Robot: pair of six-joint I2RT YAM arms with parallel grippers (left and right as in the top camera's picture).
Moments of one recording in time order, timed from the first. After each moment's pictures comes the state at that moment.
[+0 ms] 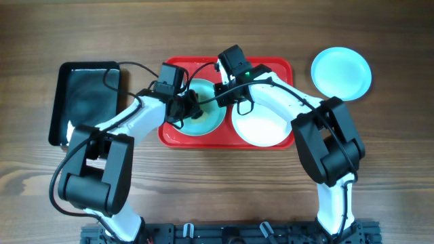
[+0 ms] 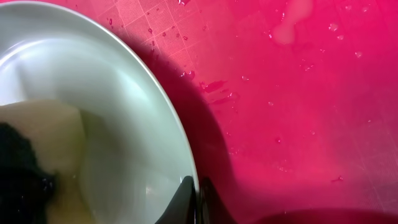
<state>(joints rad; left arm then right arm) -0.29 1.84 1.01 -0.34 0.22 -0.60 0.53 2.13 1.47 -0.53 -0.16 0.24</state>
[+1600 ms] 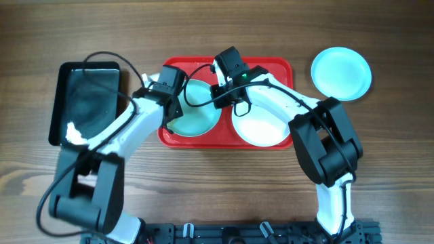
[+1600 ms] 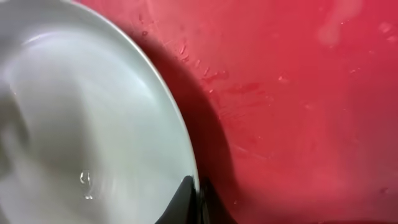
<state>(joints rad) -0.31 1.70 1.03 -0.61 -0.32 -0.60 0.54 2.14 1.47 -0.51 -0.19 0.24</state>
